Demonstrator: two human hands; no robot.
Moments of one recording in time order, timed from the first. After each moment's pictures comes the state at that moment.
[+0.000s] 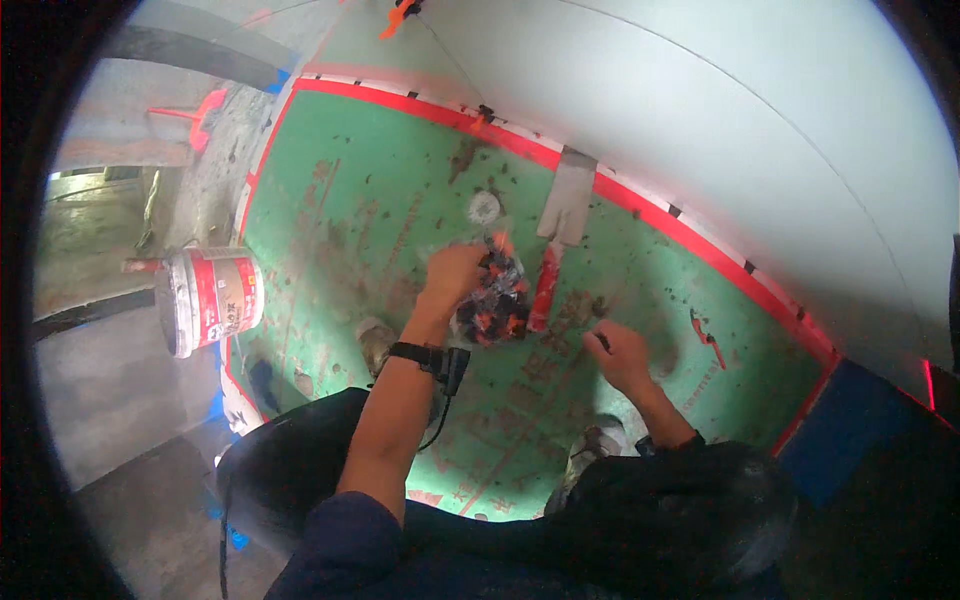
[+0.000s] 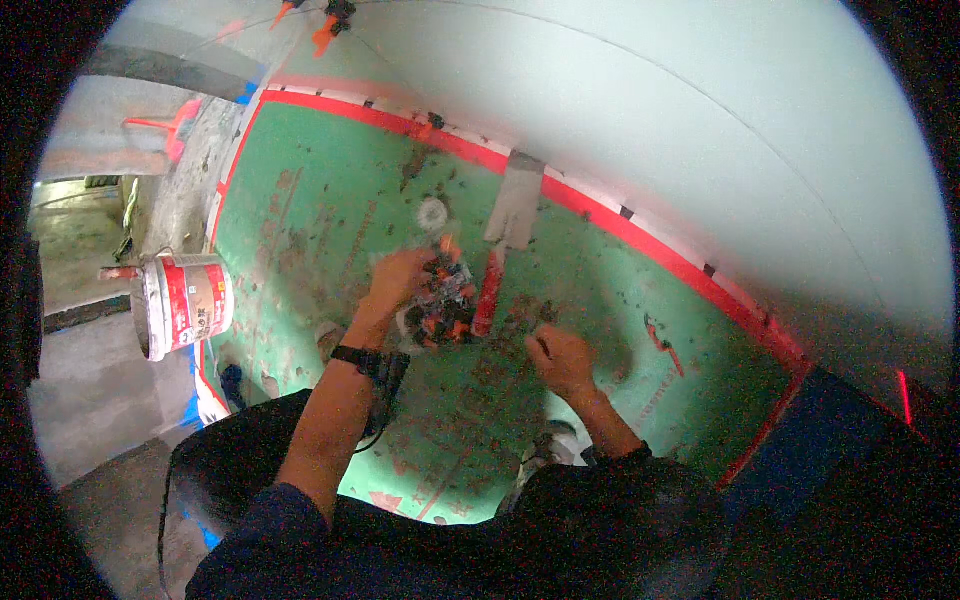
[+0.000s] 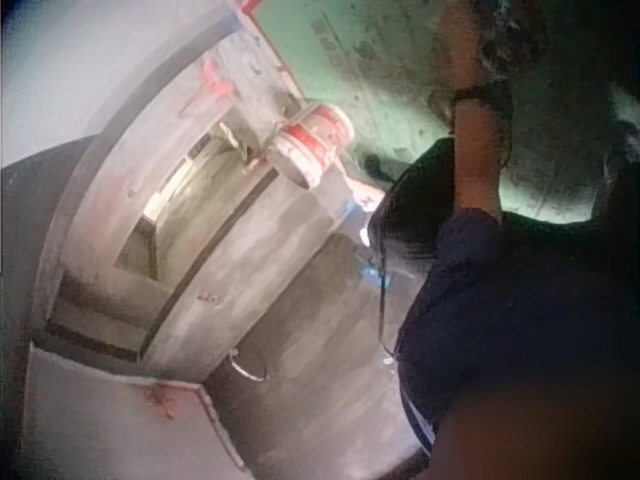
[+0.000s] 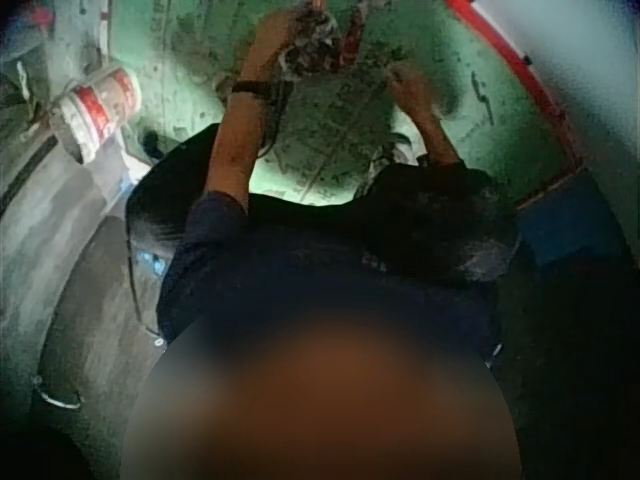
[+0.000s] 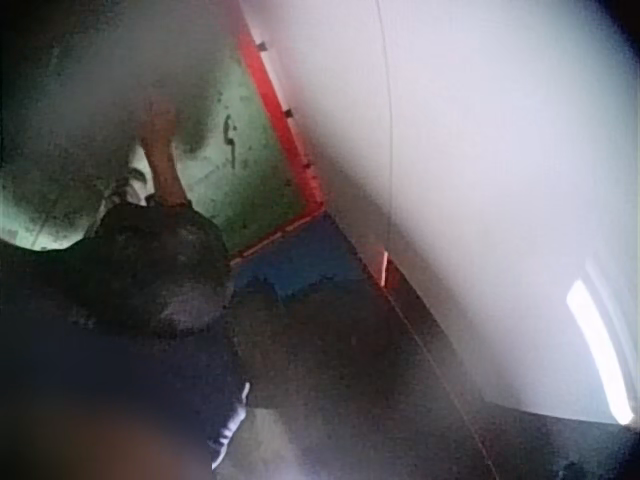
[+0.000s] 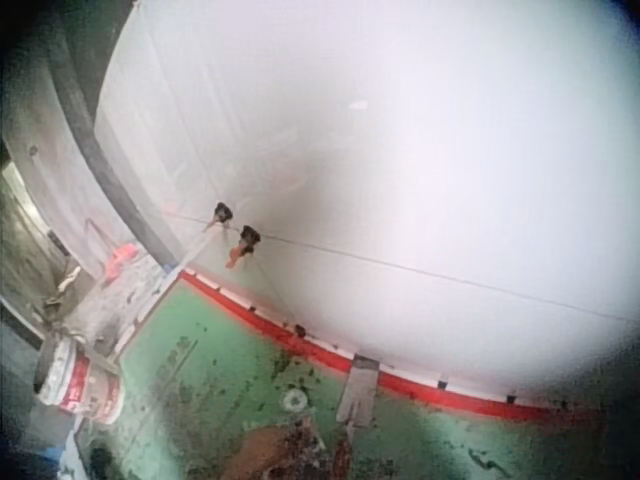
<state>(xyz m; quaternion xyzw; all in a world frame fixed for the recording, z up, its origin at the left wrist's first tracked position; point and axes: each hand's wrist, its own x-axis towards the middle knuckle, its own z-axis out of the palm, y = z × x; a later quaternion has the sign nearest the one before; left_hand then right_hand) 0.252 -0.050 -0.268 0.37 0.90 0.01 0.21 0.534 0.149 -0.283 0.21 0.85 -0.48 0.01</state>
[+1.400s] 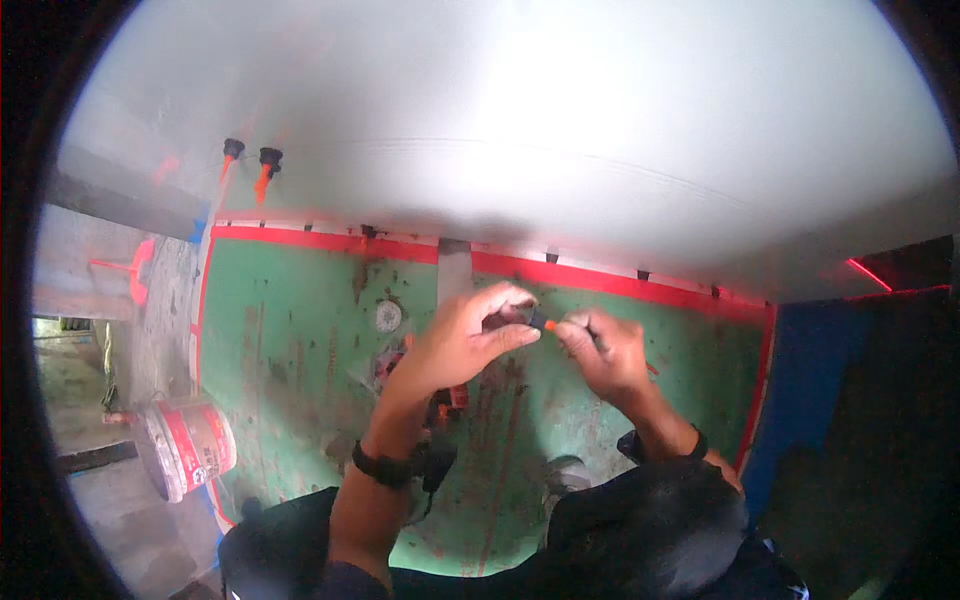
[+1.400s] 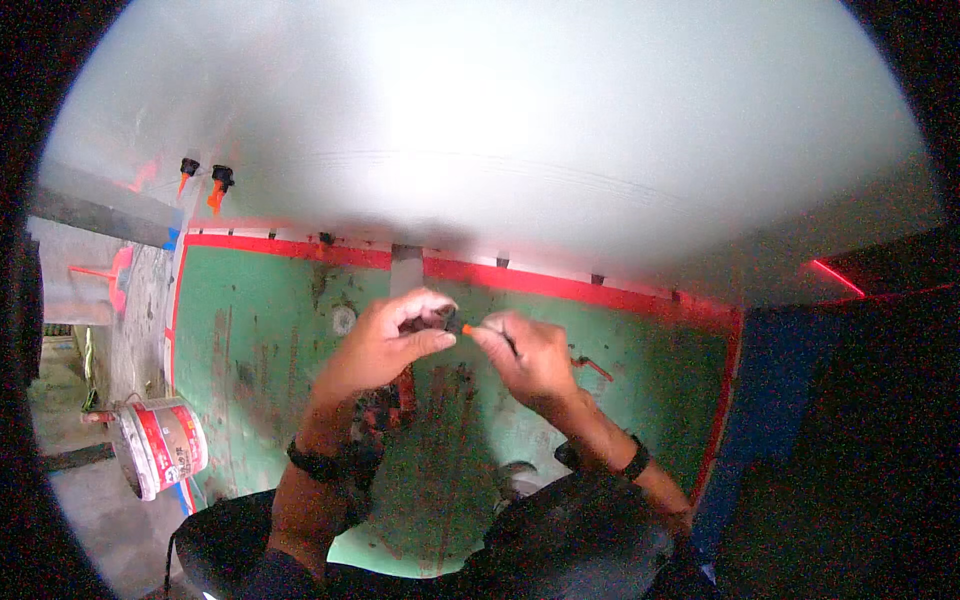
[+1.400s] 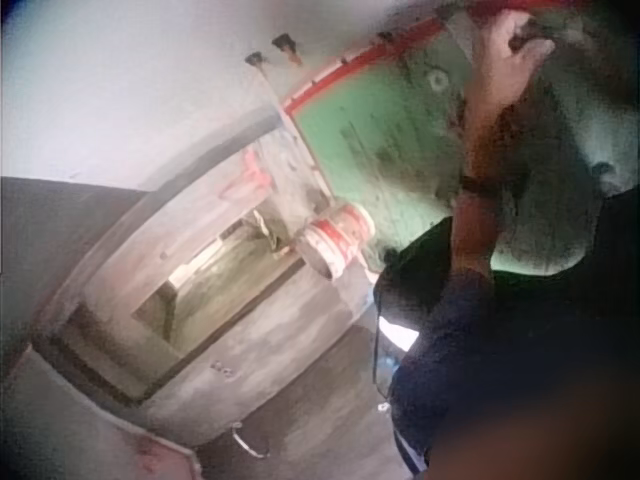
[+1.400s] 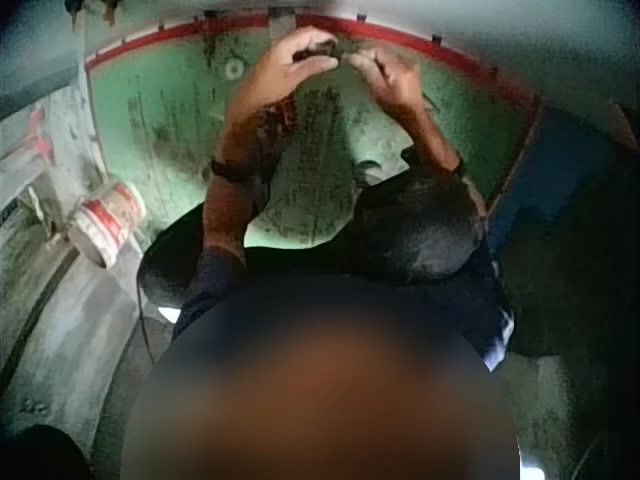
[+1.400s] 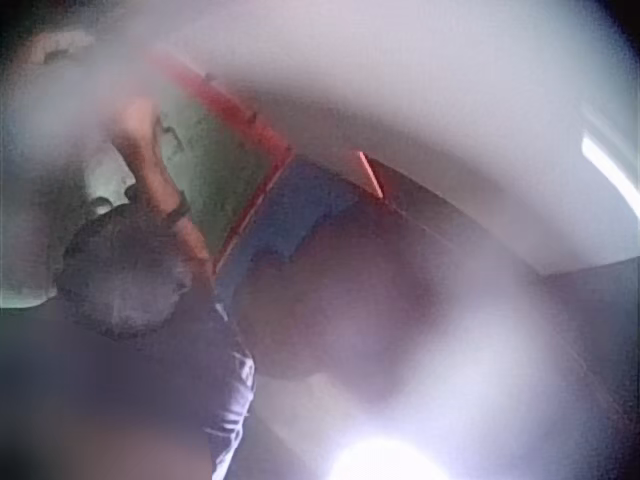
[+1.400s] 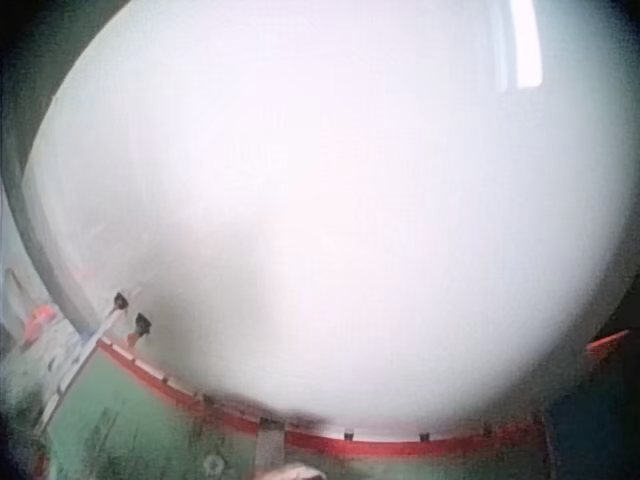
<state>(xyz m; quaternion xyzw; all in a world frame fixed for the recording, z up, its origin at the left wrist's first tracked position) 0.327 0.135 -0.072 0.47 0.64 0.43 0.44 0.522 0.250 -0.105 0.20 0.83 -0.43 -0.29</state>
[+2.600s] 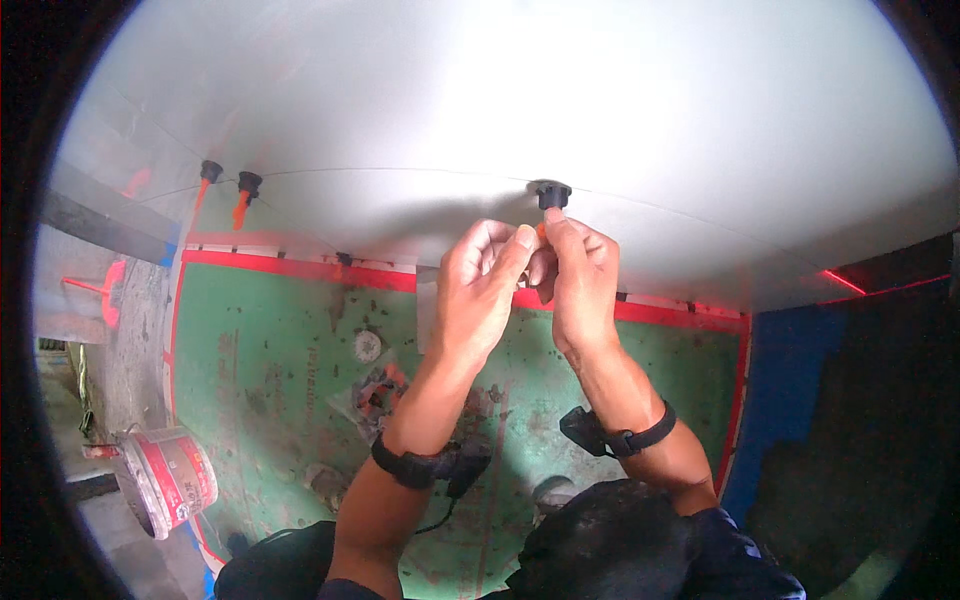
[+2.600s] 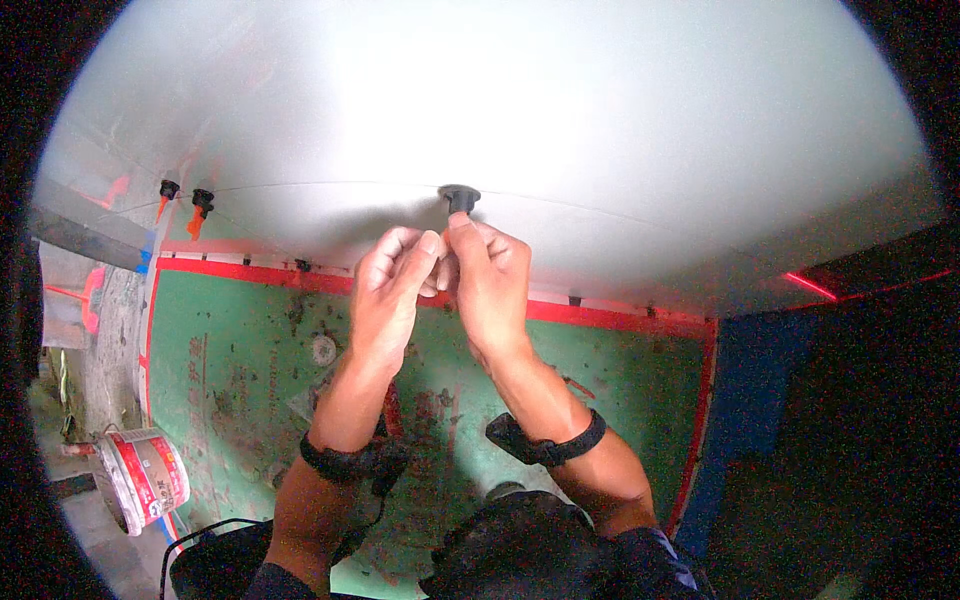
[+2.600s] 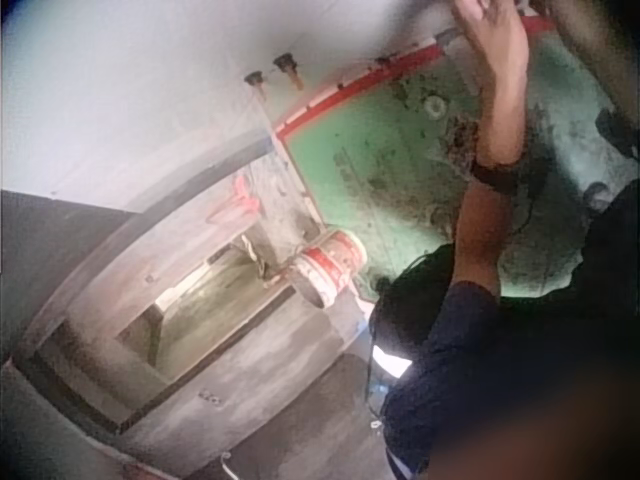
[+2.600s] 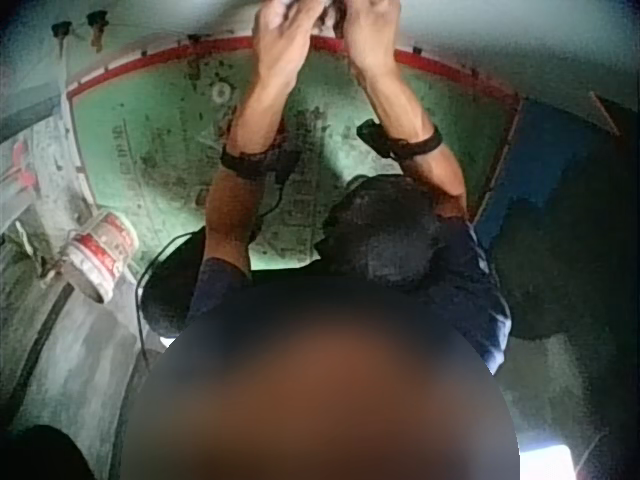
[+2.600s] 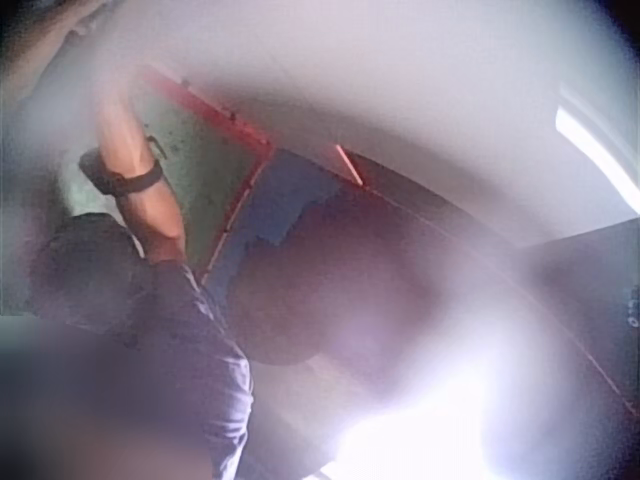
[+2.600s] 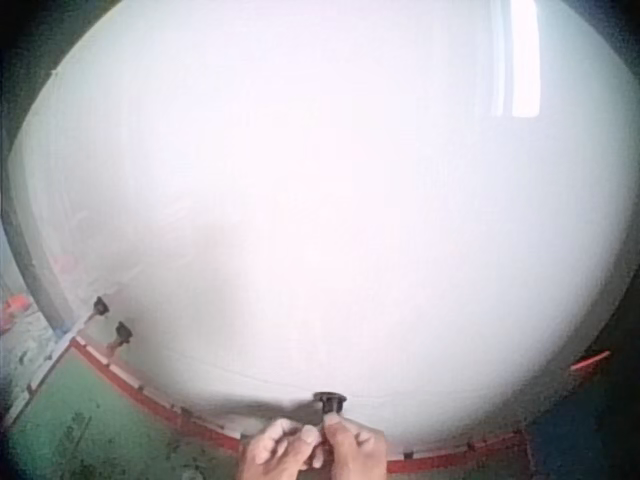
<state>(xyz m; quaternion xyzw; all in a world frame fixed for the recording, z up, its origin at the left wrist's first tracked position) 0.329 0.208 -0.060 0.28 0.53 0.71 0.37 0.412 0.279 -0.044 0.34 0.50 -0.71 -0.36</state>
